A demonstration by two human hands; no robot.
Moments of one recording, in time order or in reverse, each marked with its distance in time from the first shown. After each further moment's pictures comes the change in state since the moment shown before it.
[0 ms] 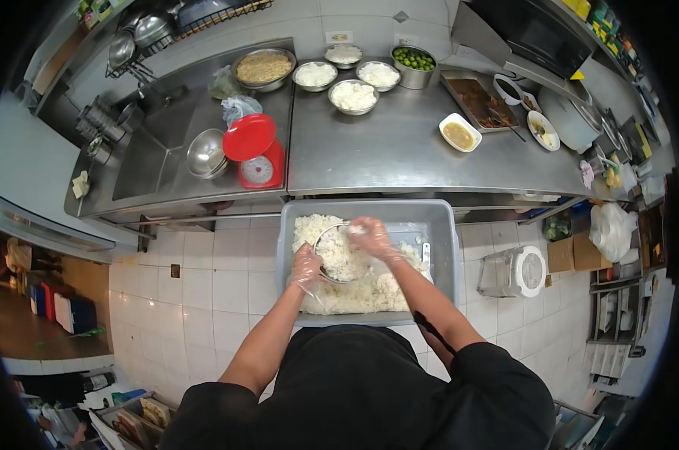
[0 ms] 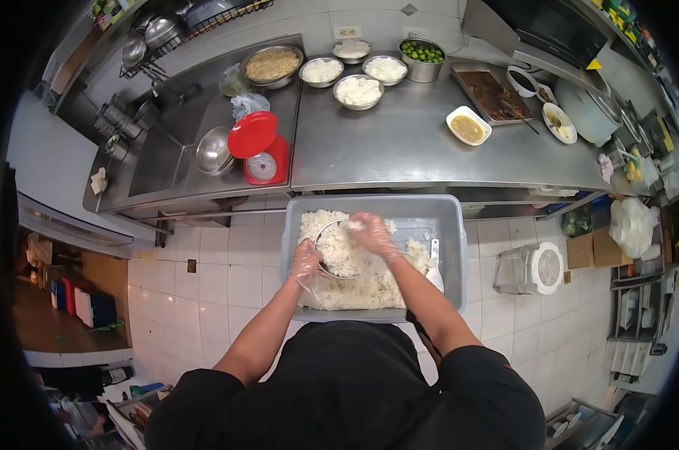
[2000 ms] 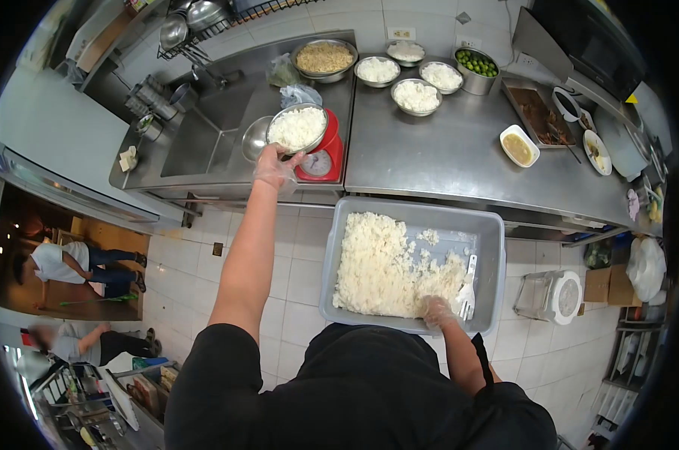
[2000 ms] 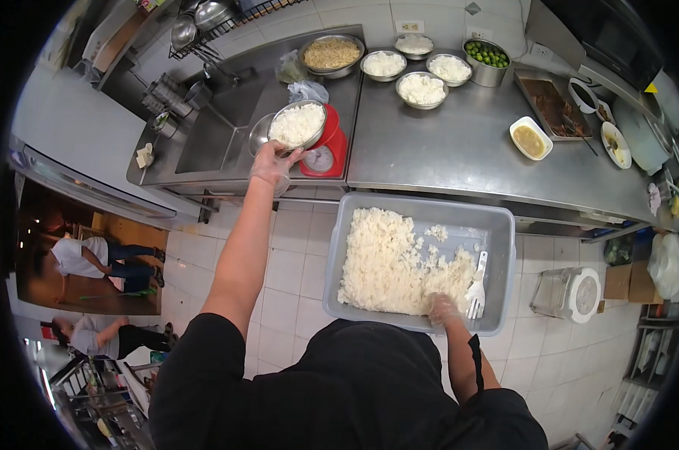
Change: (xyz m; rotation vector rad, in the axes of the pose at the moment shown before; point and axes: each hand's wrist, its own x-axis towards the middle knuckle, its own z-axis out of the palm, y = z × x) left_hand 0.109 0.247 -0.133 -0.656 0.141 0.099; right_hand -0.140 0.174 0.028 -0.704 -0.507 0.172
